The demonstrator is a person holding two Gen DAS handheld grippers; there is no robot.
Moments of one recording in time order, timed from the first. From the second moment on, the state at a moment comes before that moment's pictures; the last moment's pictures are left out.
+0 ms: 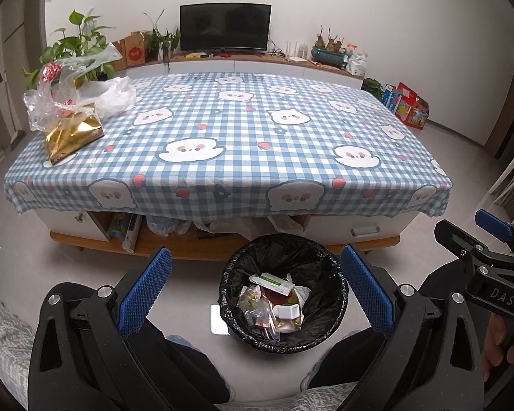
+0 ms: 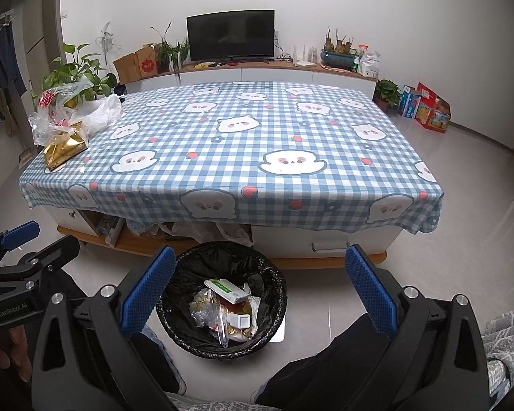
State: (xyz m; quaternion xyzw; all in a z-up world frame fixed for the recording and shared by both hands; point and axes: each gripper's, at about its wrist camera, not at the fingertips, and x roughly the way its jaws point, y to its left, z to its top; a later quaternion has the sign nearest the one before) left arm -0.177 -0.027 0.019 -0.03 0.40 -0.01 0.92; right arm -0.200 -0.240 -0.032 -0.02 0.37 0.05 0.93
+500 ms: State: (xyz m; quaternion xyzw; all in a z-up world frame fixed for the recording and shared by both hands) left arm -0.177 -0.026 0.018 -0.04 0.40 -0.01 0.92; right arm -0.198 -0.238 -0.035 -0.02 0.37 0.04 0.93
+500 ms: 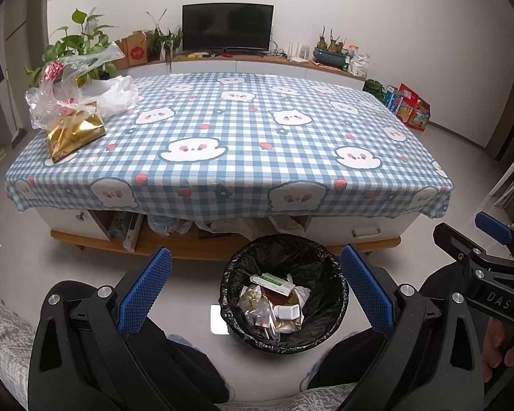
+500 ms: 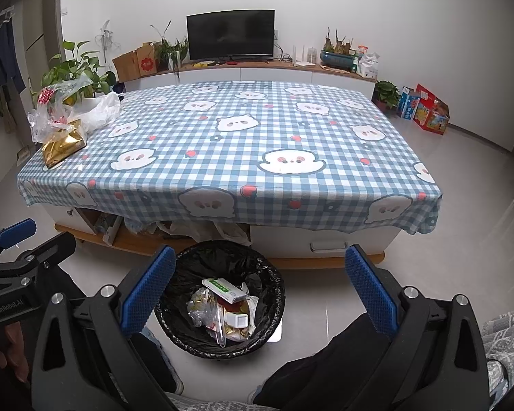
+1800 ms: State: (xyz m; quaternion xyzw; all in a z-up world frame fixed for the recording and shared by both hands) left arm -0.177 -0.028 0.019 -0.03 0.40 0.00 0.92; right arm -0.198 -0.239 -0.037 -0.02 0.37 0.04 0.93
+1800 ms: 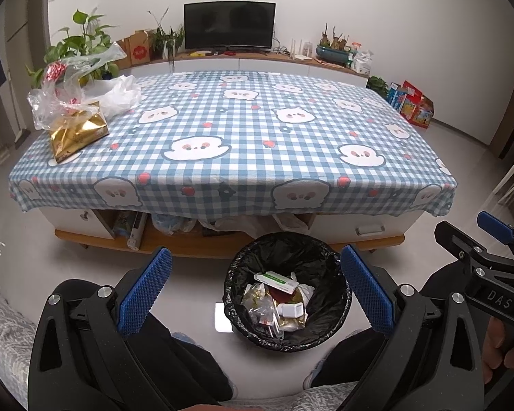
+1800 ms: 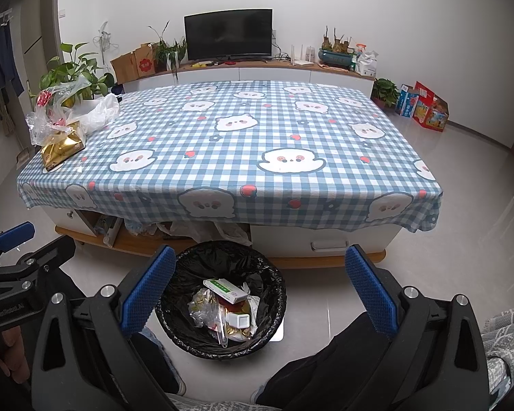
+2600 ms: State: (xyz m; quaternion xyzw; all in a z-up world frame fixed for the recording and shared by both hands) left arm -0.180 -0.029 0.025 -0.03 0.39 0.01 0.92; right arm -0.197 -0.235 -0.037 -0.01 0.37 0.04 0.93
